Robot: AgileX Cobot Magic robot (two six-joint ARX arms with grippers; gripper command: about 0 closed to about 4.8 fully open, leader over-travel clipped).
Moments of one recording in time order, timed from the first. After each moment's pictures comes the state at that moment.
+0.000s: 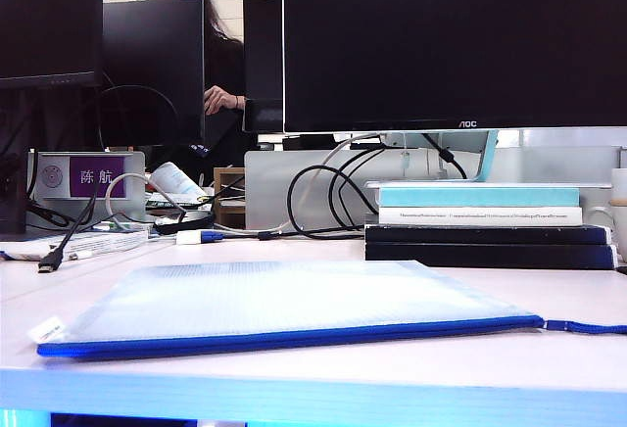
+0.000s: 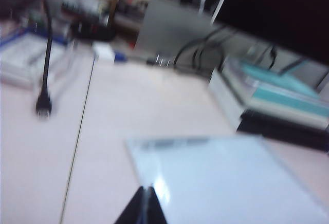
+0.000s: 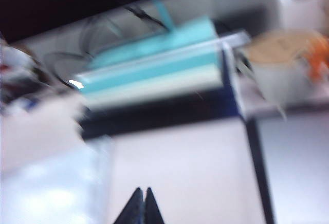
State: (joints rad) left arm 0.12 0.01 0.07 -0.10 0.44 -0.31; right arm 0.10 0.00 0.06 -0.08 0.01 0.32
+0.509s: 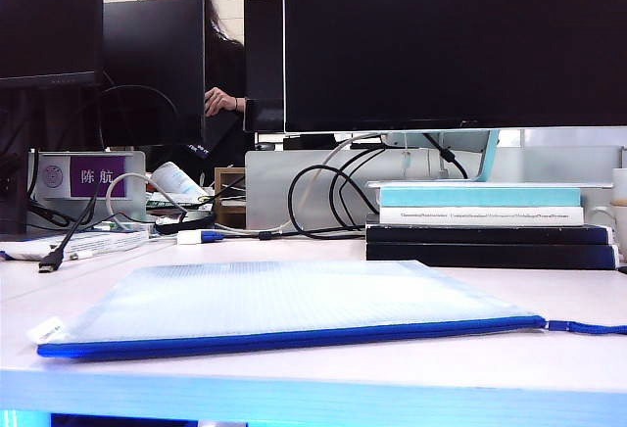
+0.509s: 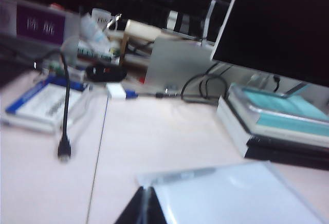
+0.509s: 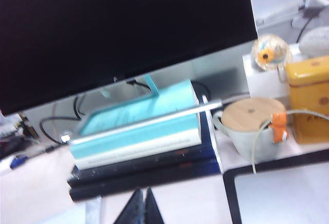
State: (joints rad) left arm 0.12 0.01 0.24 -0.21 0.38 -0.25; right arm 0.10 0.03 0.24 -0.14 0.14 0.32
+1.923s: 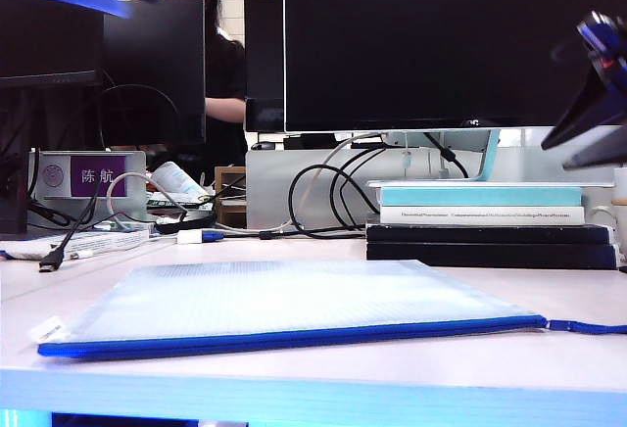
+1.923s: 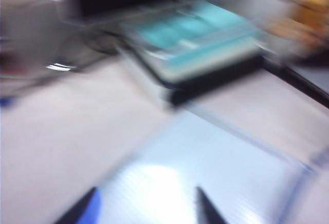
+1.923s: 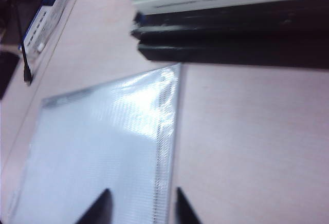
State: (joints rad) left arm -0.44 0.92 0.69 -0.04 0.24 0.11; right arm -0.13 1.38 0.81 -0.14 -0.77 0.21
